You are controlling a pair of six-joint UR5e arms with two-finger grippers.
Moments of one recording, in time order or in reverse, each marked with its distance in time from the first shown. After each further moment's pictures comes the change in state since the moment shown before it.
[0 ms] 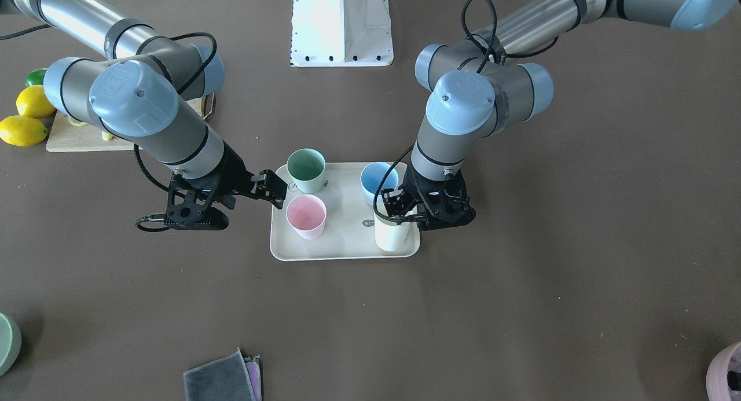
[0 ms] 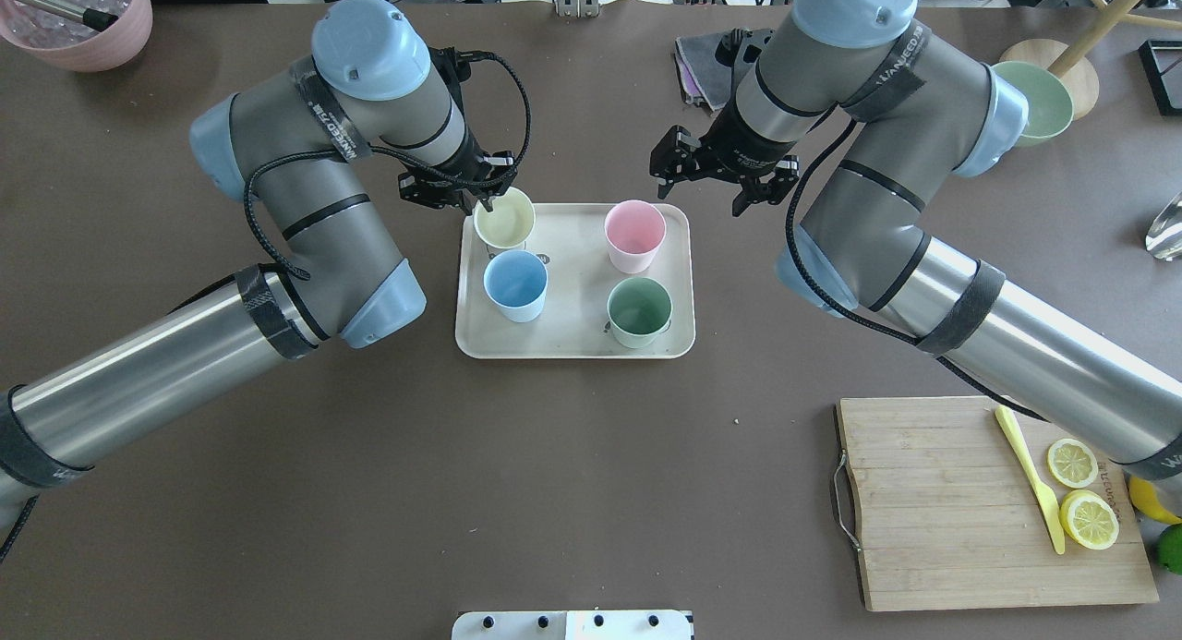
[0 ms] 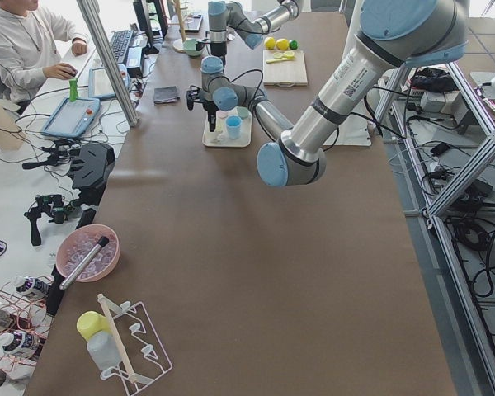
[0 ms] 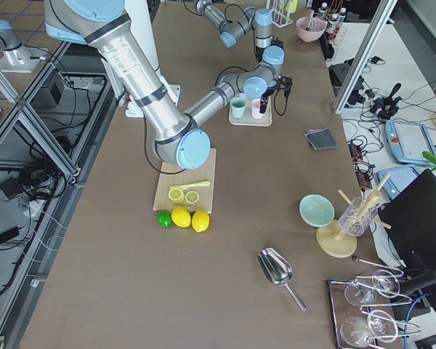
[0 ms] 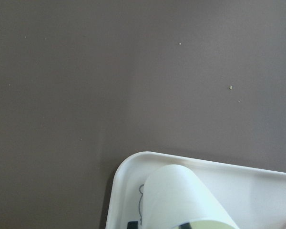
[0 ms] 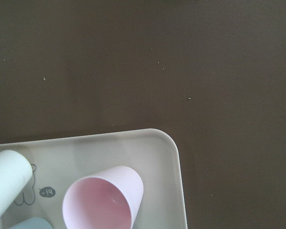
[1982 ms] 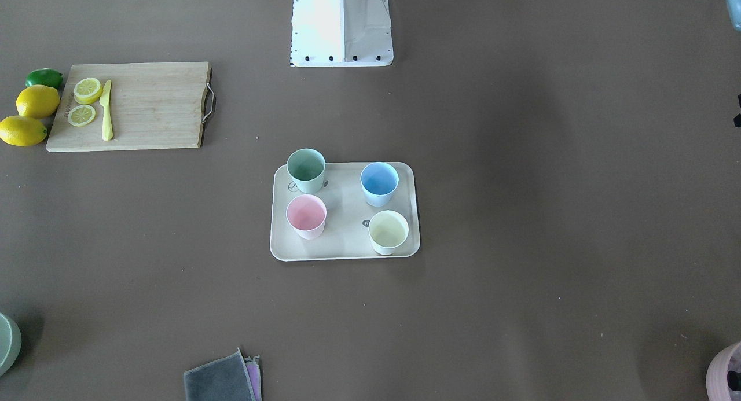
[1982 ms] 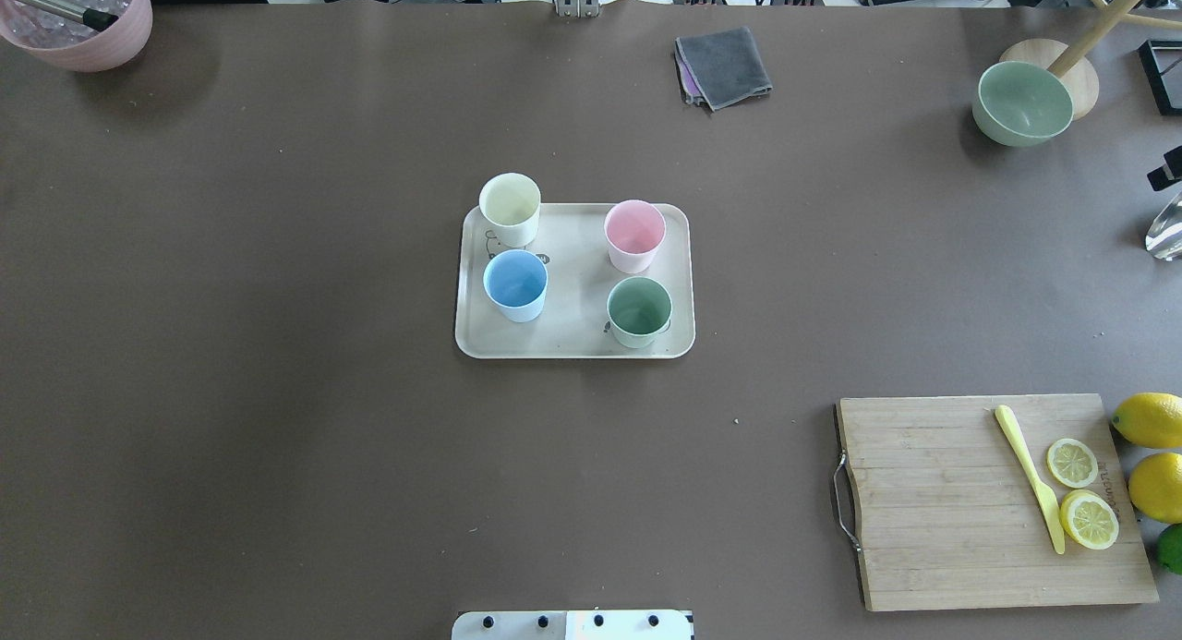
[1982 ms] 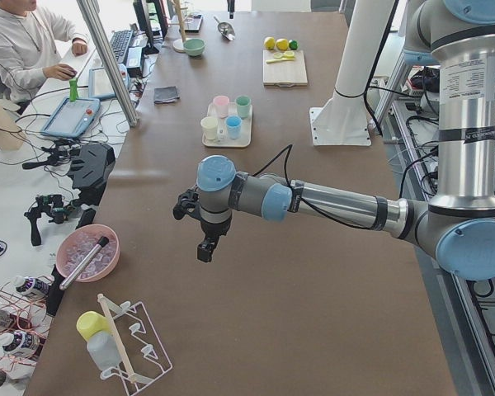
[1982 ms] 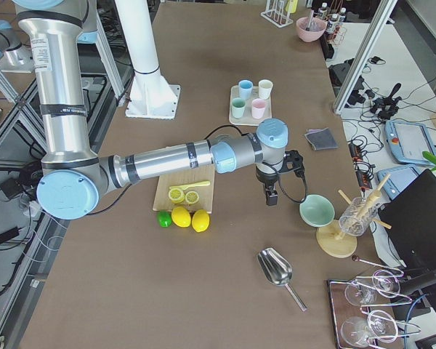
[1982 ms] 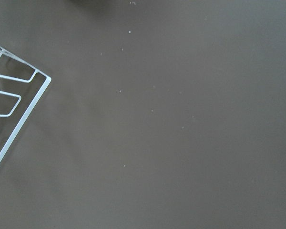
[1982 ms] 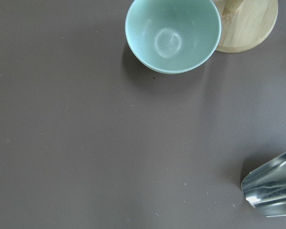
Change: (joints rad) left arm -0.718 0.886 -0.395 0.080 -0.288 1.321; right arm 0.550 -0.596 0.205 -0.126 0.092 -1.032
